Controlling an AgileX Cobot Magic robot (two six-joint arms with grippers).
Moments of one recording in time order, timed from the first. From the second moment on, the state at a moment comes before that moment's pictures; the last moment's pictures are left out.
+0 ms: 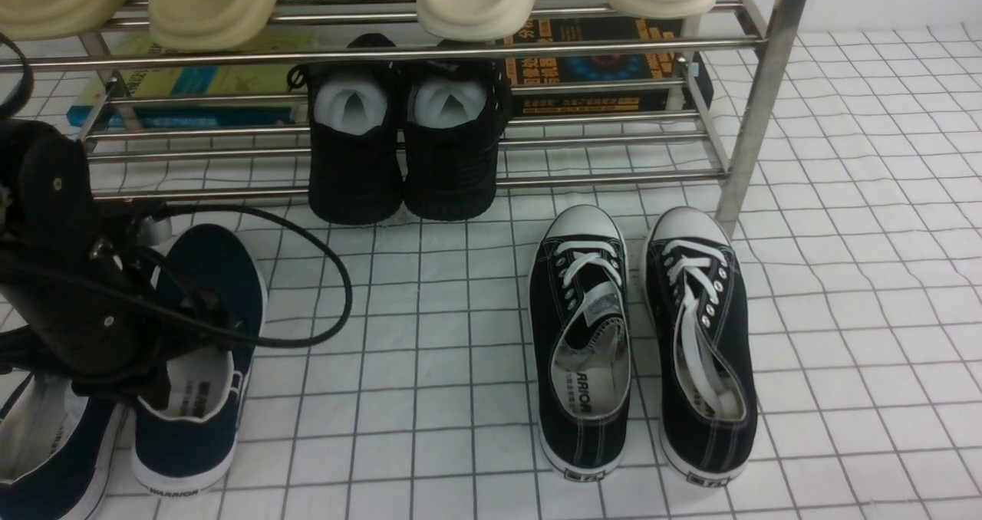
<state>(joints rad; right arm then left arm) -0.10 -0.01 0.02 0.04 0.39 0.04 -0.11 1.52 -0.96 0.08 0.91 -0.25</state>
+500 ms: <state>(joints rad) -0.10 -0.01 0.02 0.04 0.39 0.04 -0.20 1.49 -0.95 0.04 0.93 -0.15</state>
